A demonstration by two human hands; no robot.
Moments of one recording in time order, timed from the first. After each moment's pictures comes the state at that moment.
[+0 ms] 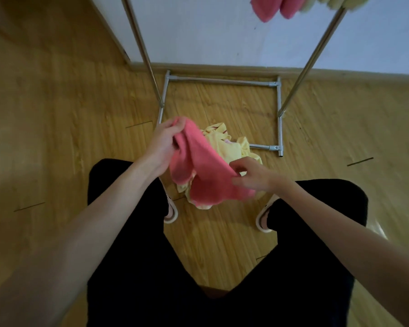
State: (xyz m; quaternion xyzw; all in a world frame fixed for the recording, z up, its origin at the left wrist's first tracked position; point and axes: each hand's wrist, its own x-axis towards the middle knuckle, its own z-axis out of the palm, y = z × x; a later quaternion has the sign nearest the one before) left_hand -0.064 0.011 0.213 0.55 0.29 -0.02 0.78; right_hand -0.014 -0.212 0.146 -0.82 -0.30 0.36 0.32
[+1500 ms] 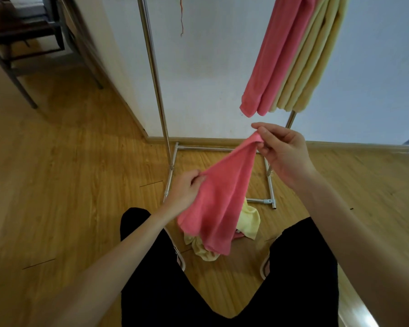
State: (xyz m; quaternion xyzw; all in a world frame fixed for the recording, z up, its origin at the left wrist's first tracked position) left_hand -0.120 0.010 0.302 0.89 0.09 0.04 0.45; right_hand -0.041 -0.198 0.393 -0.57 -0.13 0.12 0.81
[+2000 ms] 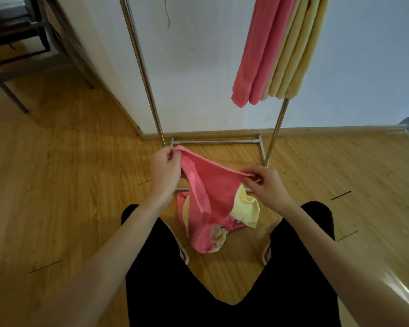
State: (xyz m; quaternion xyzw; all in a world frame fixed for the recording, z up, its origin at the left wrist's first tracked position) left_hand -0.126 0.007 0.356 0.79 0.22 0.15 0.56; right_hand -0.077 -0.216 0.303 -0.84 -0.19 0.05 0.50
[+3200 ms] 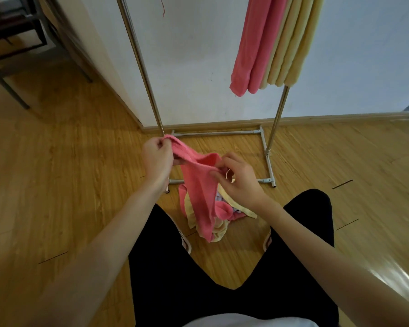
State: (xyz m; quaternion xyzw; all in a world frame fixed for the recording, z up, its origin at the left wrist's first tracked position) left_hand -0.123 0.011 0.362 0.73 0.30 0.15 0.59; right_hand -0.105 -0.170 0.307 -0.81 -0.32 -0.03 0.49
